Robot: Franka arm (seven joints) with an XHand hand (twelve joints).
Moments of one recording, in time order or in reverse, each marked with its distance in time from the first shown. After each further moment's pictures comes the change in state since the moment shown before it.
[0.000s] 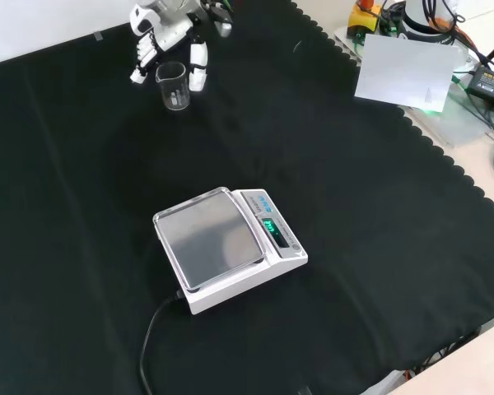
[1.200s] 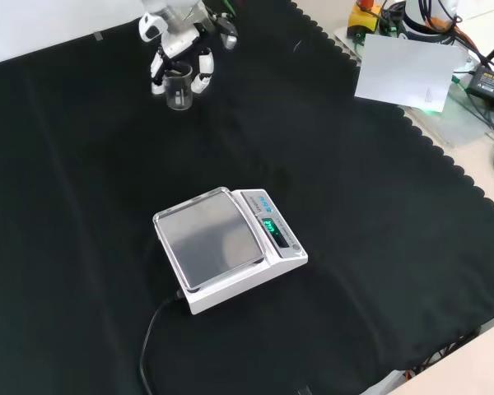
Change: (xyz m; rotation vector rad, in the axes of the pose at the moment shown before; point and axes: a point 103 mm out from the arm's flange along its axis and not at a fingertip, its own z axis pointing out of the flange) arm -0.003 0.007 0.036 -0.072 0.087 0.014
